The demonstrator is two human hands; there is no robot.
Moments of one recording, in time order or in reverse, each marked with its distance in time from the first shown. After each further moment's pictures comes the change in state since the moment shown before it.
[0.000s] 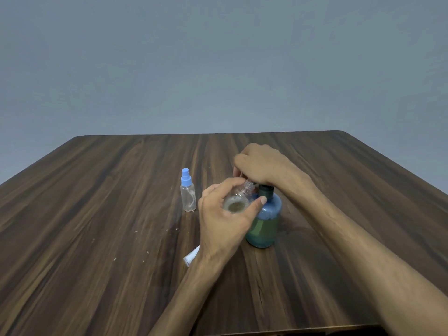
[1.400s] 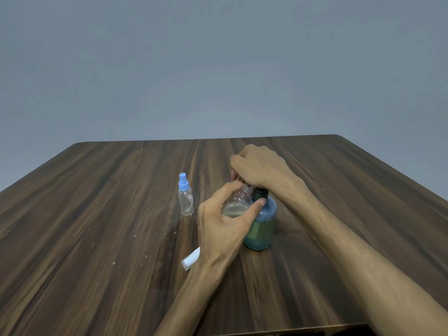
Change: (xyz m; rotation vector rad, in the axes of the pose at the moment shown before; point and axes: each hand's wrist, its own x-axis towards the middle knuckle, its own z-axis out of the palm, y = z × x) left_hand -0.007 0.006 0.004 -0.010 0.024 0.028; right_hand -0.004 0.001 0.002 0.036 0.090 0.002
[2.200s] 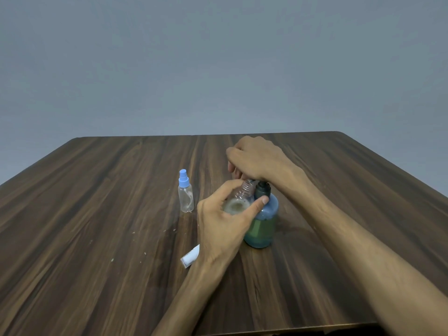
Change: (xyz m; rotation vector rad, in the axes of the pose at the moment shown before) left_hand 0.002 0.004 0.002 0.018 0.017 -0.005; right_hand 0.010 -0.002 -0.004 -0.029 -0.011 -0.093
